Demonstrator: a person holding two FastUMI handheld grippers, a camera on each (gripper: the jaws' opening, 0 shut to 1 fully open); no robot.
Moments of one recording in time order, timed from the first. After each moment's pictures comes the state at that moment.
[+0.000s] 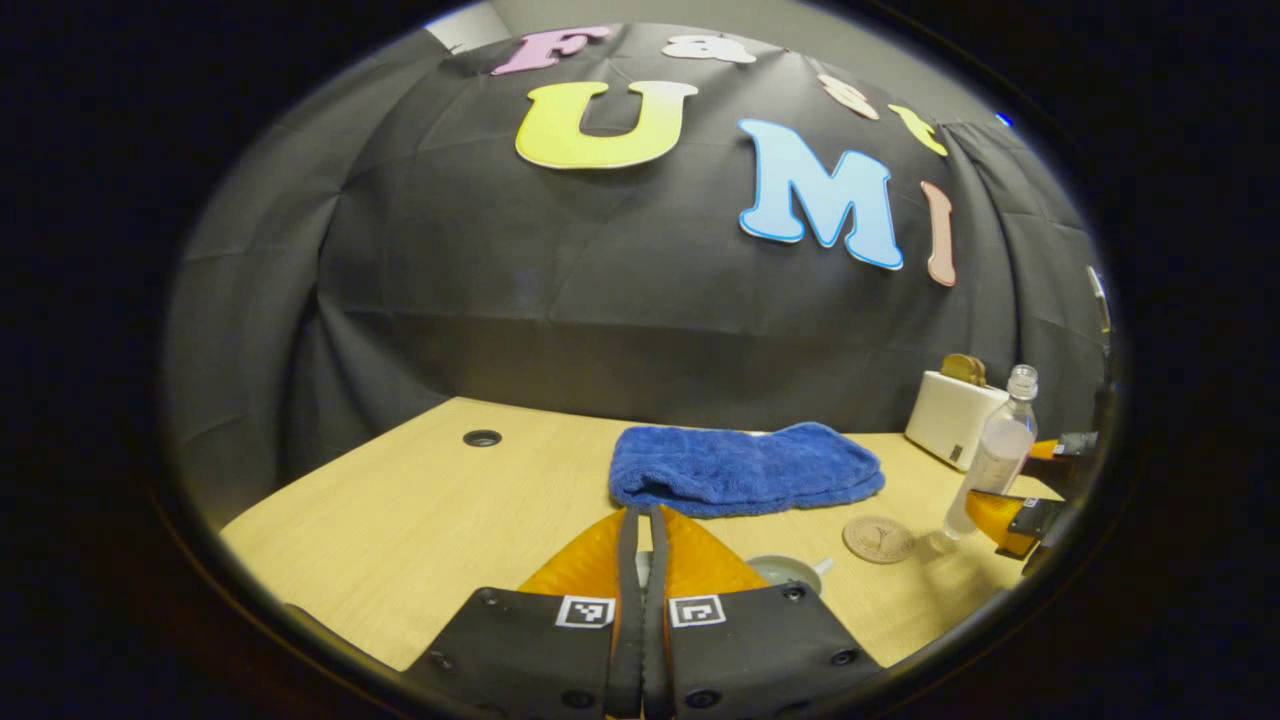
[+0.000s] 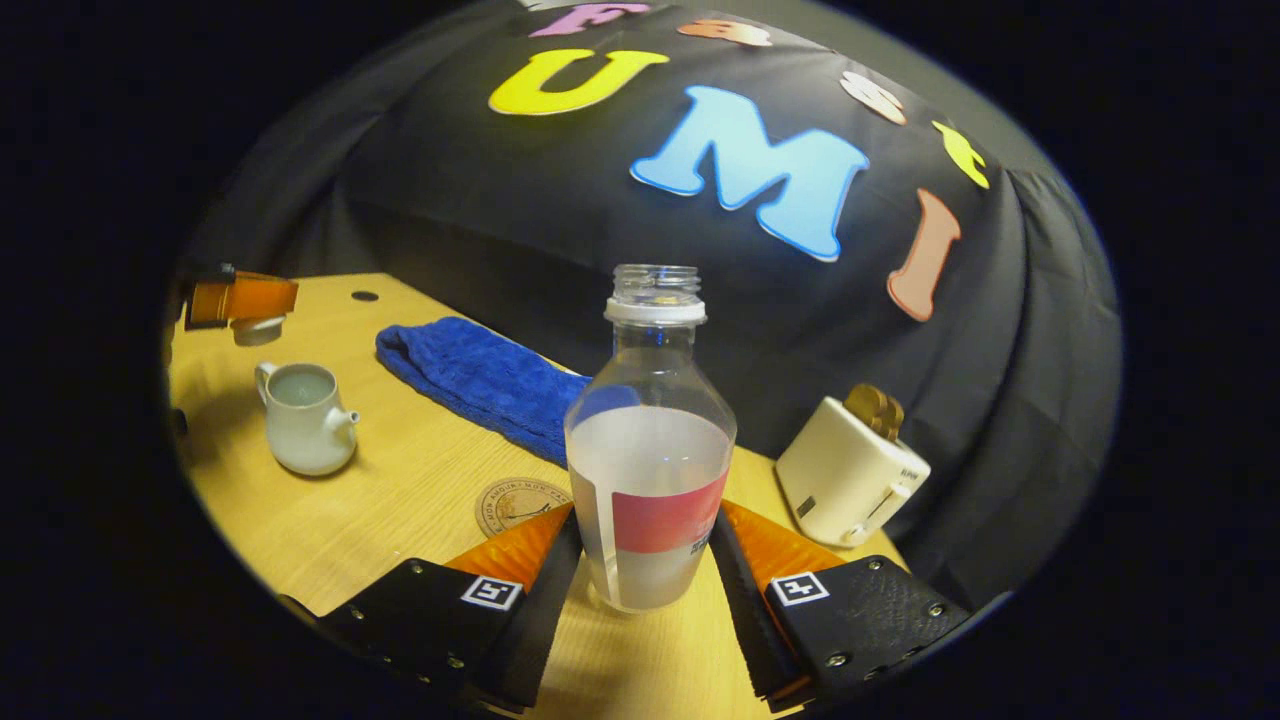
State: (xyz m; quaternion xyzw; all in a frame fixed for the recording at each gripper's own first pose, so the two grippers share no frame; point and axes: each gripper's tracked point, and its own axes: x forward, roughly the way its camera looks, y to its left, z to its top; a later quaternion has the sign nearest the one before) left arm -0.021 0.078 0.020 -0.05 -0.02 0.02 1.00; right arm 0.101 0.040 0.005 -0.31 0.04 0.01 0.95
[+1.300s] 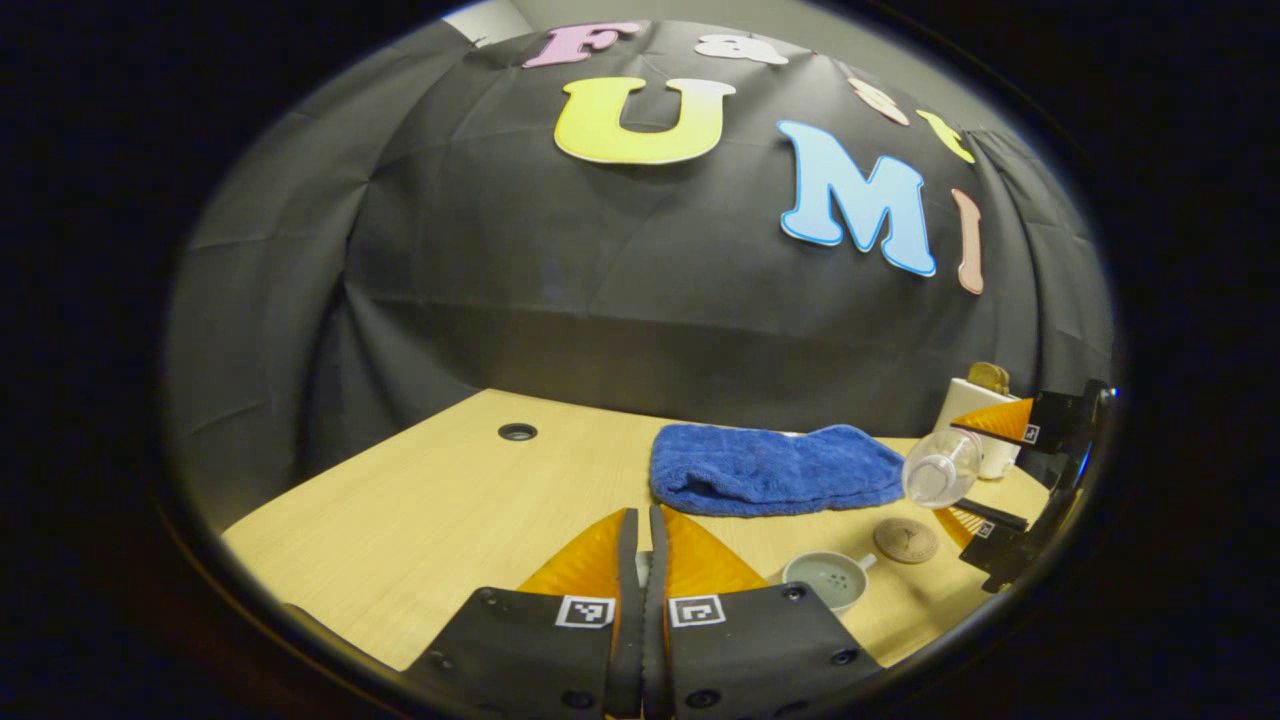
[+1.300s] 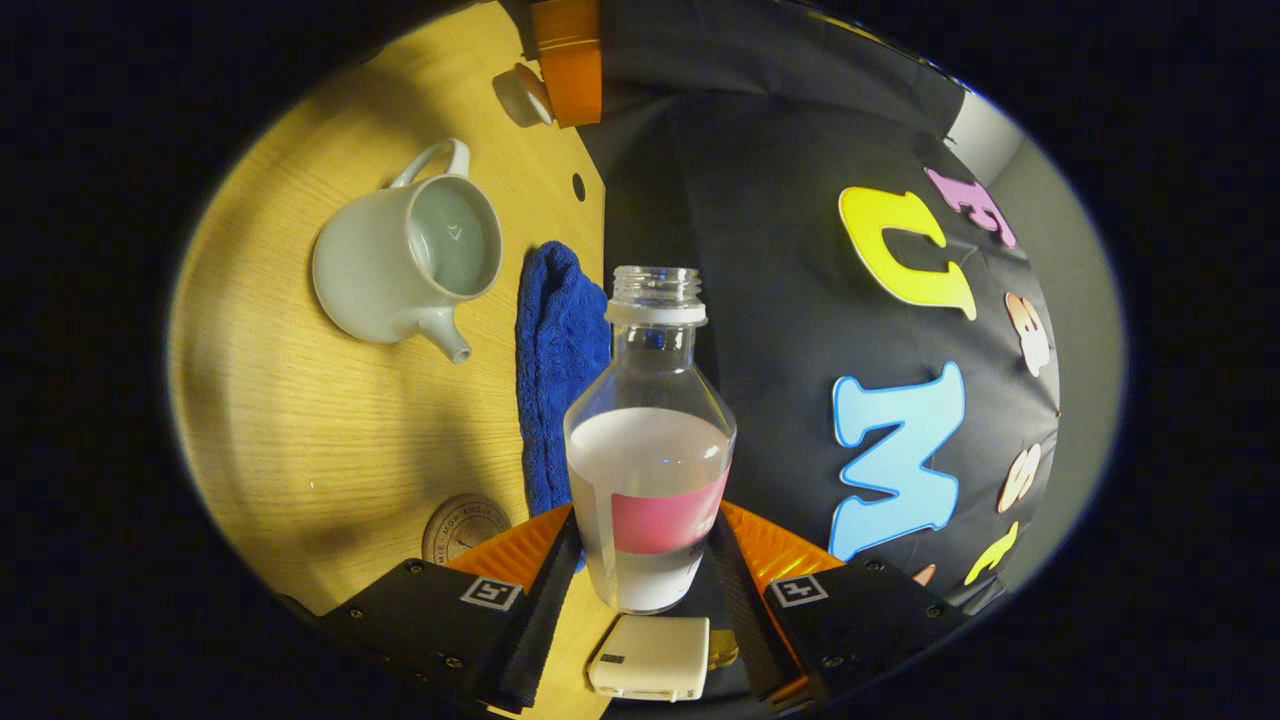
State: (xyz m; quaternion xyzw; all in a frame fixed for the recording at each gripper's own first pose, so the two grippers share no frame) left arm -0.023 0.119 0.014 -0.06 -0.01 0.06 1.00; right arm 0.127 0.138 0.022 -0.72 -0.08 0.07 0.69
